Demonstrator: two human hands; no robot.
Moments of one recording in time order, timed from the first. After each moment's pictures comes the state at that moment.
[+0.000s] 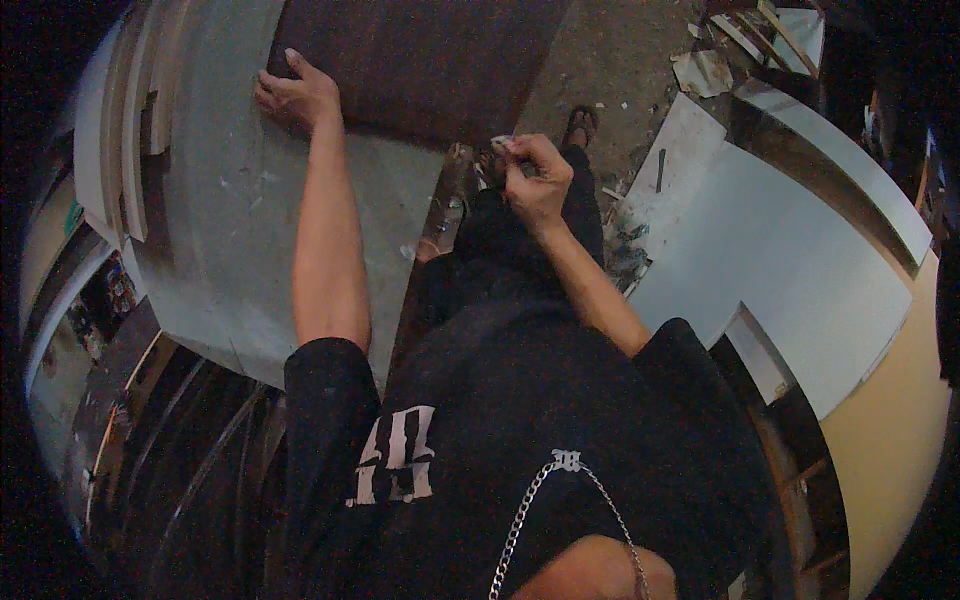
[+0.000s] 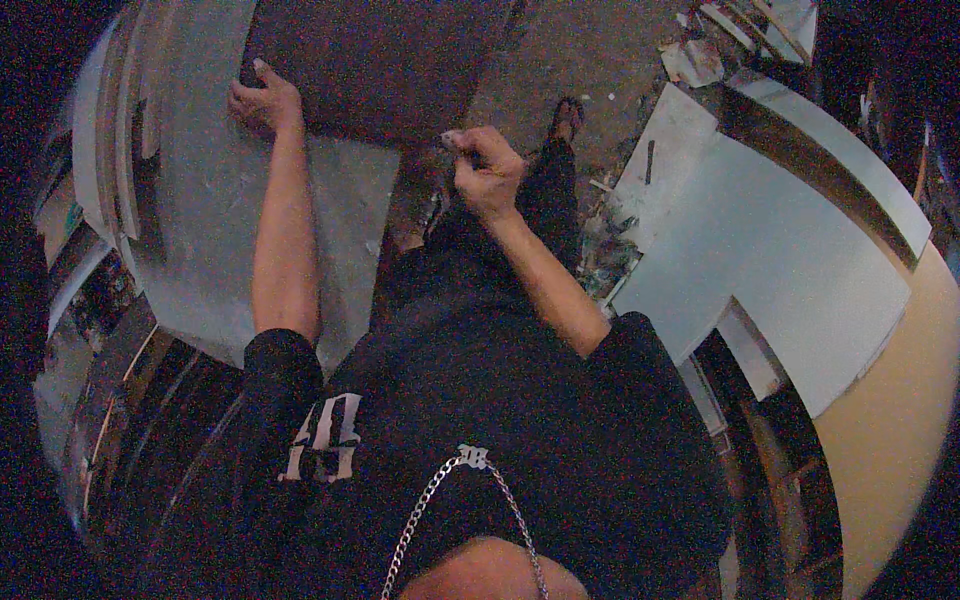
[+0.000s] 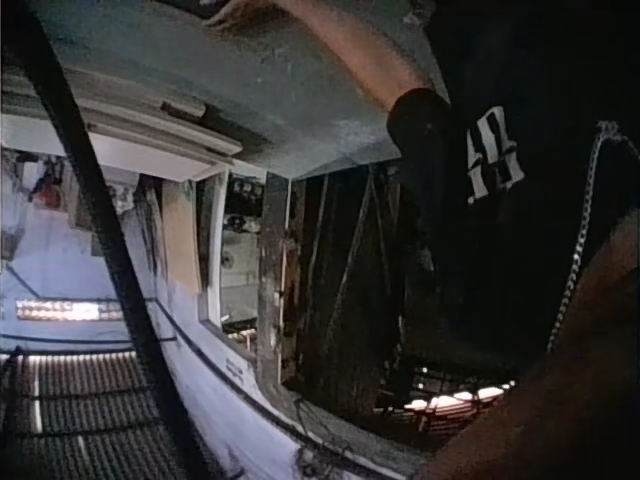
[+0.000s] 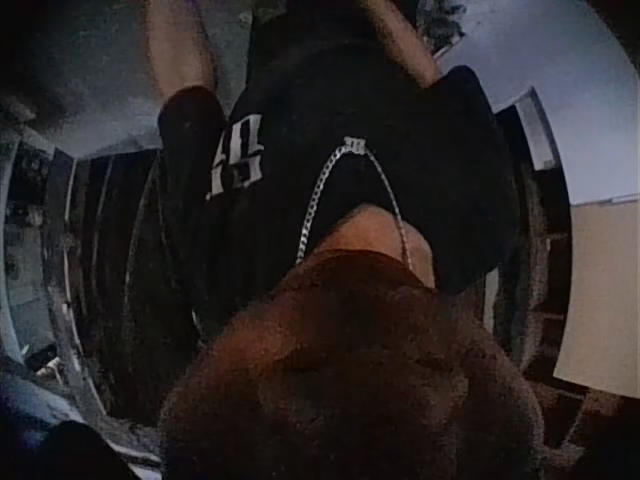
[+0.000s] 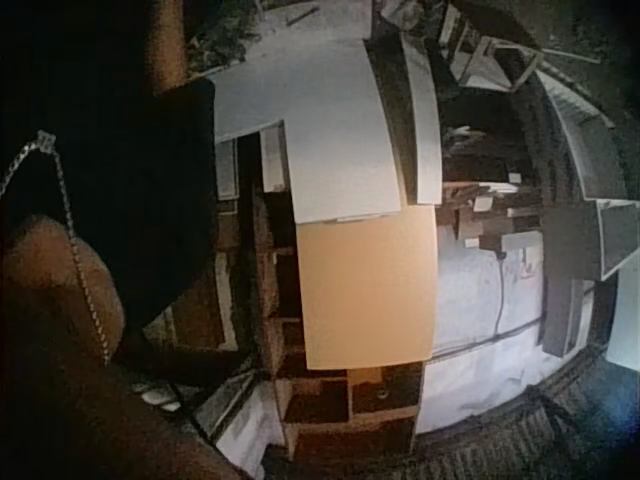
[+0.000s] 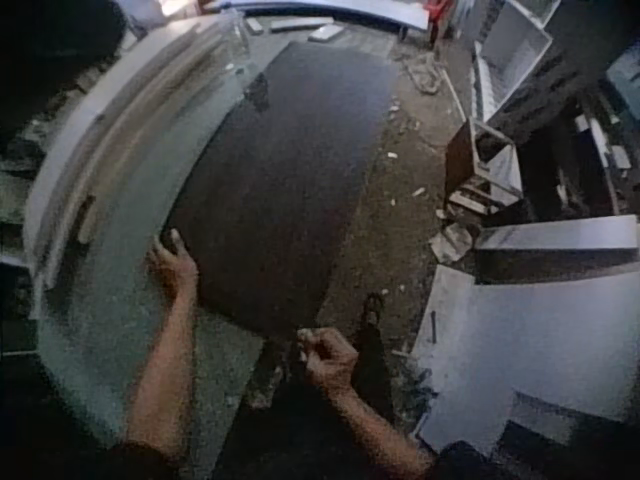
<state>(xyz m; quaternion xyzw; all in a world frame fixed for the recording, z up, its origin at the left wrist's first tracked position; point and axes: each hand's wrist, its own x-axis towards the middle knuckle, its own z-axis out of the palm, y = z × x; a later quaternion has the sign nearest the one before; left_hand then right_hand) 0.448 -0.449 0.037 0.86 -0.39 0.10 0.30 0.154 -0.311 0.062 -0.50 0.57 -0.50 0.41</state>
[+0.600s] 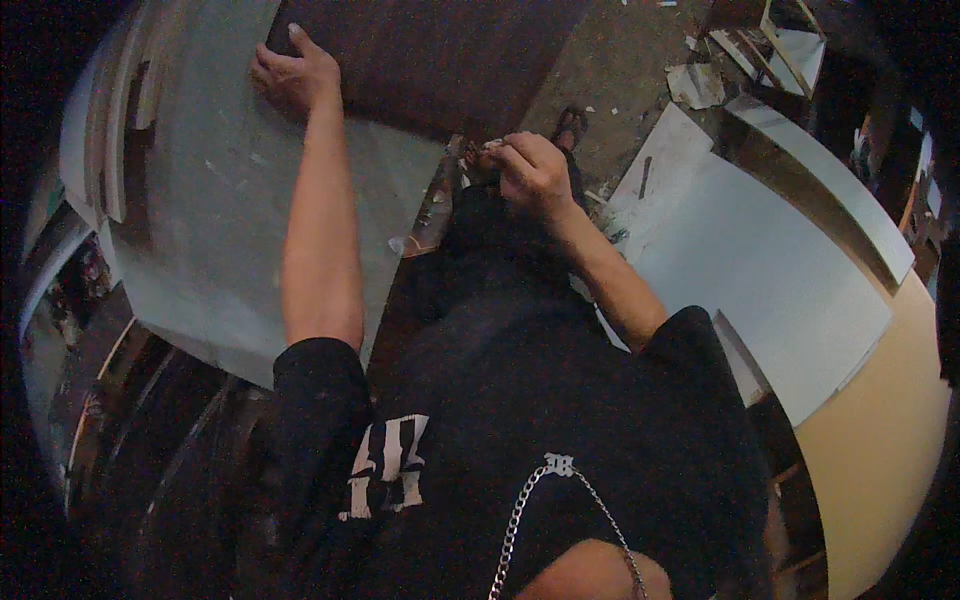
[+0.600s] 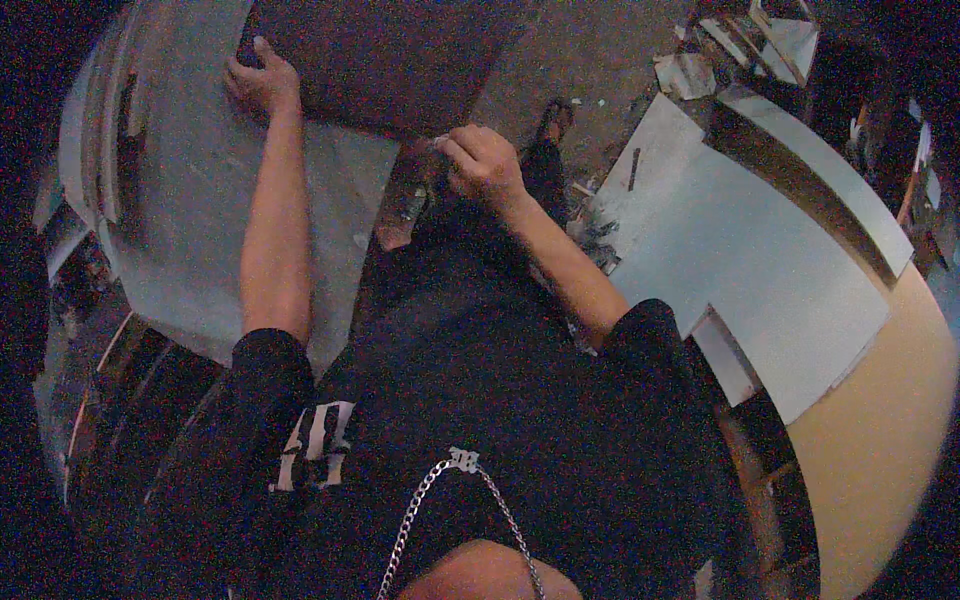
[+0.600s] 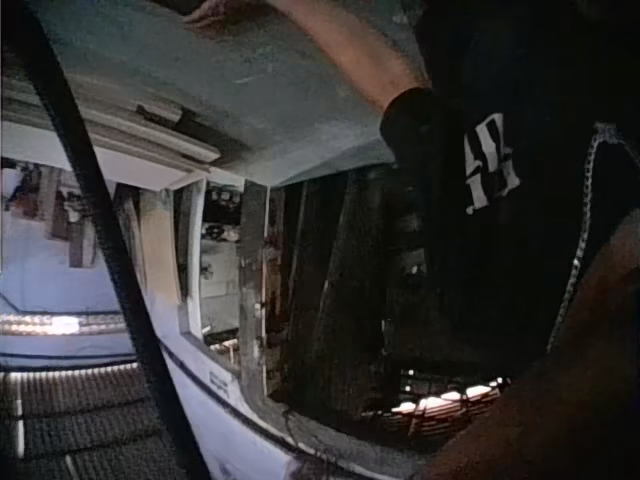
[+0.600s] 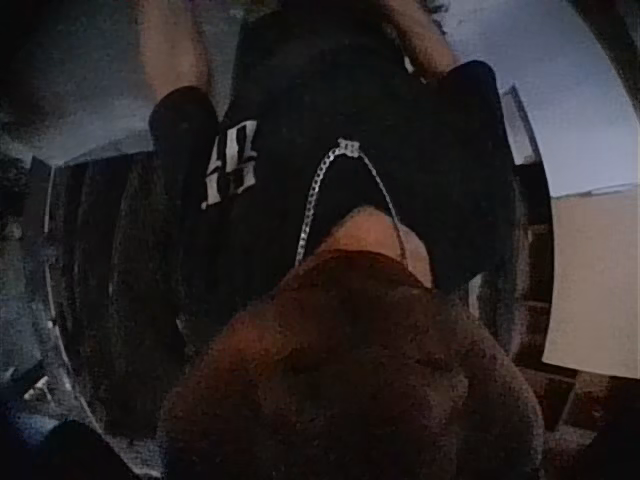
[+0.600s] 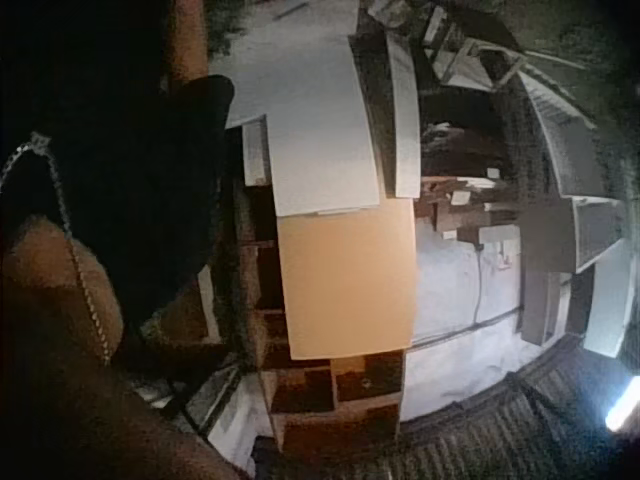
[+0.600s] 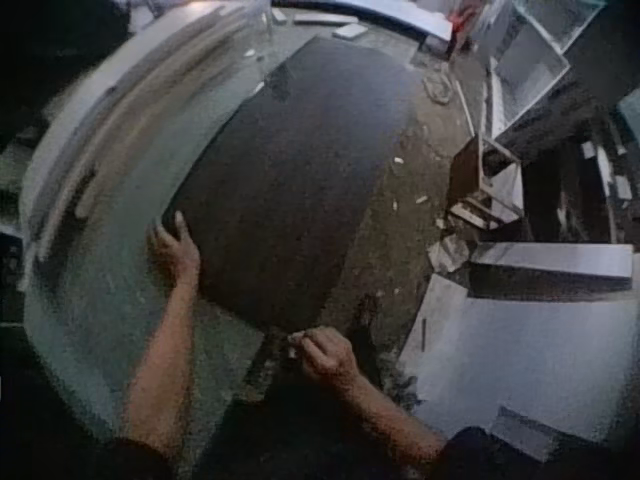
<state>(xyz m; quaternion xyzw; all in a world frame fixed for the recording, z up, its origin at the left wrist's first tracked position) 0.448 -0.451 0.038 0.87 -0.36 0.08 0.32 0.126 -0.340 0.072 -0.83 0.36 -0.36 0.23</state>
